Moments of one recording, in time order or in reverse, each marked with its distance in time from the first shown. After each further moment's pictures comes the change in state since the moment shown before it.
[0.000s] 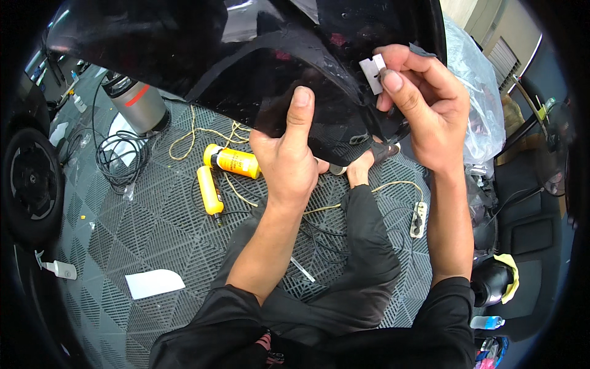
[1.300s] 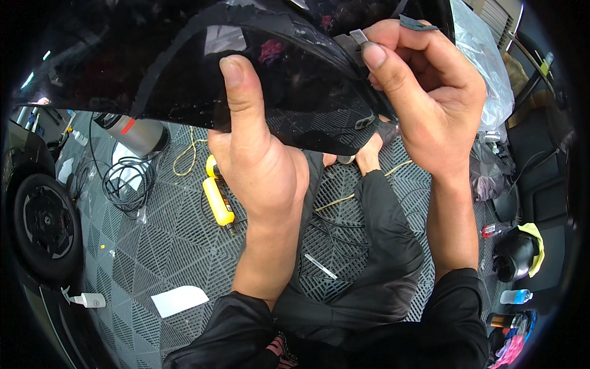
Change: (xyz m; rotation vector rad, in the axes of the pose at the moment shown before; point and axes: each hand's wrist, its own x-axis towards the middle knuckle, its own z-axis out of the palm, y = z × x) left_hand 0.018 0.009 0.010 -0.042 -0.245 -0.020; right_hand -0.016 0.023 -0.003 -0.258 0.223 -0.155
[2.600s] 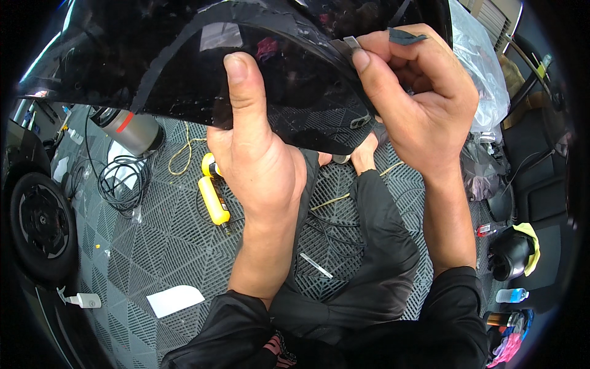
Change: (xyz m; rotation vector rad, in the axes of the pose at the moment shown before) left_hand -0.003 0.005 0.003 0.022 0.009 0.001; right_hand 0.003 -0.001 0.003 -0.168 -0.065 -0.216
